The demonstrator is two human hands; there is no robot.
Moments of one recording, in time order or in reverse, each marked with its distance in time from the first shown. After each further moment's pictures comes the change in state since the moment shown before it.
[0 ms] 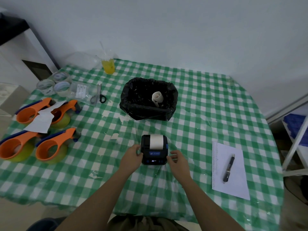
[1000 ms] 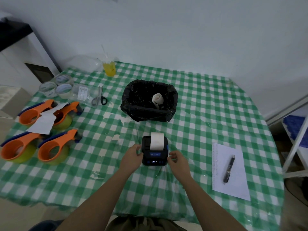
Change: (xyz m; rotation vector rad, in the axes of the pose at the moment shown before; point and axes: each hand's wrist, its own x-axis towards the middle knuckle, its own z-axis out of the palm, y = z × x) left_hand -0.006 0.007 -0.007 0.014 -0.001 -0.016; right_hand 0.001 -0.001 0.000 -0.025 -0.015 -0.022
